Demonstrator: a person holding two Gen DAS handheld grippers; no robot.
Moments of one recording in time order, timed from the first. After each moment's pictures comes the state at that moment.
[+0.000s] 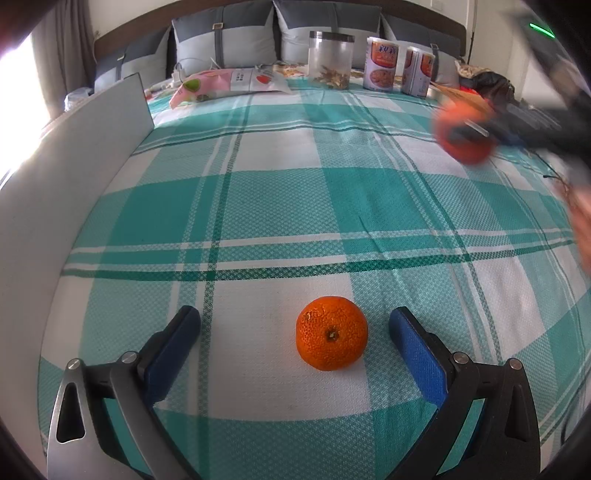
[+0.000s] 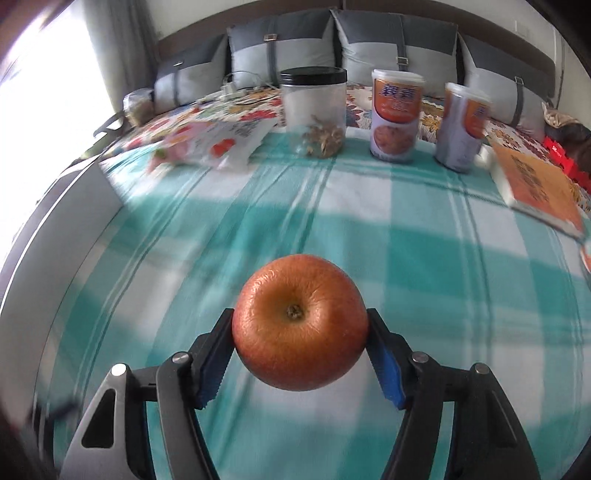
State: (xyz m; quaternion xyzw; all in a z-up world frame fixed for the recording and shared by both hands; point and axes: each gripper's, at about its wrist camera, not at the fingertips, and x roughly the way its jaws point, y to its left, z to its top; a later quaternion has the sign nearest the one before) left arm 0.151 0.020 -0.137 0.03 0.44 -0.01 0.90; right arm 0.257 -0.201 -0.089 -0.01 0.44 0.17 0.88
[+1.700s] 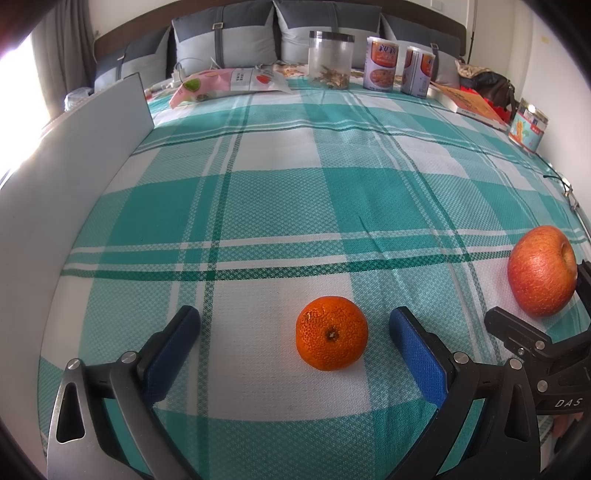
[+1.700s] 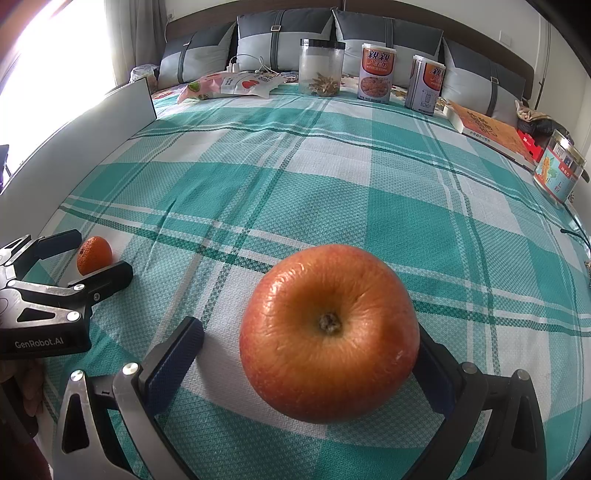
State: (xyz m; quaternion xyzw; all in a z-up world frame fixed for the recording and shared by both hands) left arm 0.151 0.020 -0.137 0.02 0.44 -0.01 0.90; right arm 0.123 -0.194 -0.145 -0.05 0.43 0.13 0.89
